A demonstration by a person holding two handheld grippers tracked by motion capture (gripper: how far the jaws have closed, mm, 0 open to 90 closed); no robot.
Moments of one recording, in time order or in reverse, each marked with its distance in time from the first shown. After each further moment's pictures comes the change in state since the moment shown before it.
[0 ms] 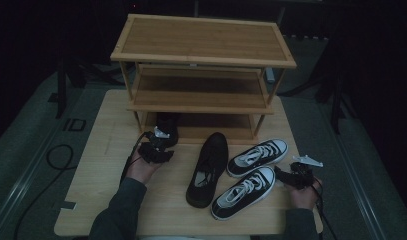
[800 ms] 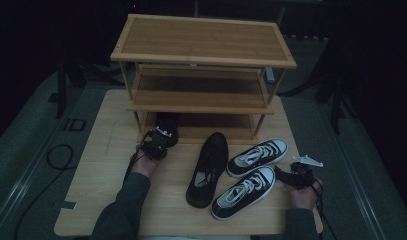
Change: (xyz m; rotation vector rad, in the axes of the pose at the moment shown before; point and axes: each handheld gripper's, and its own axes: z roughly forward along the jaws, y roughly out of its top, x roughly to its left) left arm 0.014 0.000 0.039 0.132 0.129 -0.024; right arm 0.000 0.000 0.000 0.000 -0.001 0.000
